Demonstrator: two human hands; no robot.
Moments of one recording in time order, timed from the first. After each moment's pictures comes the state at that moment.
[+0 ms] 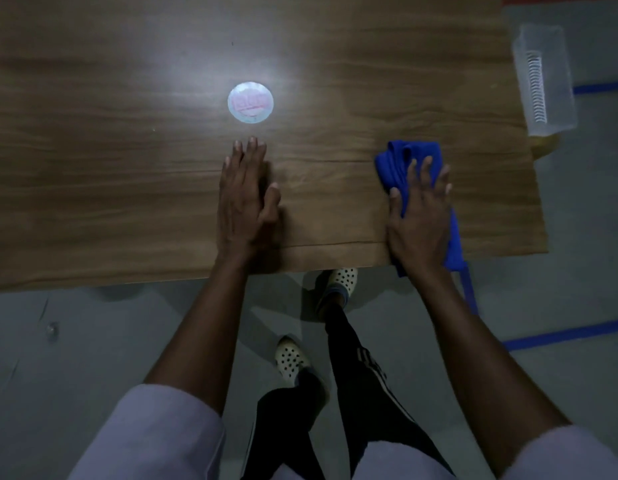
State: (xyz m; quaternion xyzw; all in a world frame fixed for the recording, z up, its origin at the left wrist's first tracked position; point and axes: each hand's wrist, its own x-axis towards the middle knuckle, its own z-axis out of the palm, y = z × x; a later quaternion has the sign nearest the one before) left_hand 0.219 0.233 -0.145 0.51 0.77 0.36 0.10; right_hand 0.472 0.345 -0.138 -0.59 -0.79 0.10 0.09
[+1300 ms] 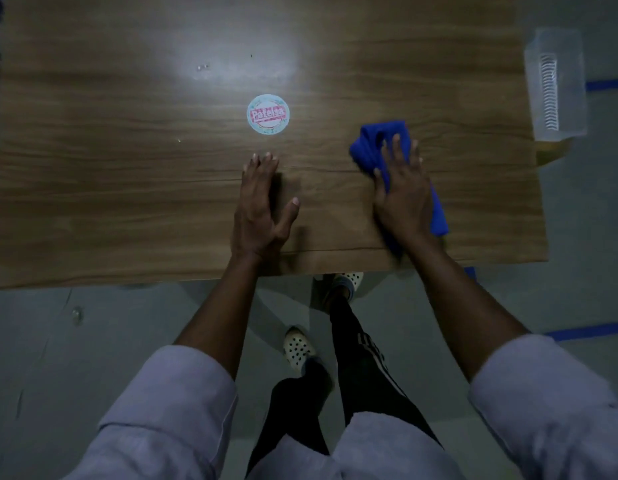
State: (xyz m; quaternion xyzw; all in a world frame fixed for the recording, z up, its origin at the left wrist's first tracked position) left_hand 0.215 0.227 -0.138 0.52 0.75 0.38 0.14; right_hand 0.420 0.381 -0.127 -0.51 -0.85 0.13 0.10
